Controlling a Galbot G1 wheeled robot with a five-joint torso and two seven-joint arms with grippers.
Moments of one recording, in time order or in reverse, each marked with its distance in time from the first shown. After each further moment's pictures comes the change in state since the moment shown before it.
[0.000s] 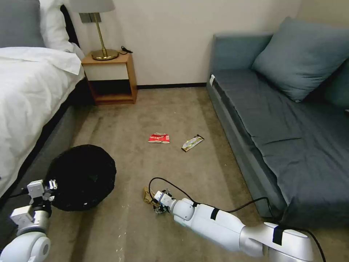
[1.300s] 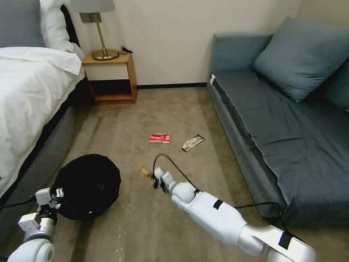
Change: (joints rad) left arm -0.028 -0.039 0.026 0.055 0.000 -0.007 0.018; right arm -0.003 0.012 0.329 0.234 0.101 0.146 0.046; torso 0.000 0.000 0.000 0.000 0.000
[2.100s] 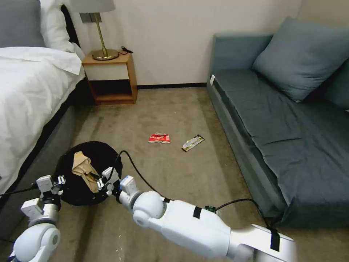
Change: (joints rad) left arm -0.045 0.001 0.020 -0.072 -0.057 0.050 -0.061; right arm -0.019 0.118 -0.260 0.201 0.113 0.085 0.145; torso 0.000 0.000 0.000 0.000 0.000
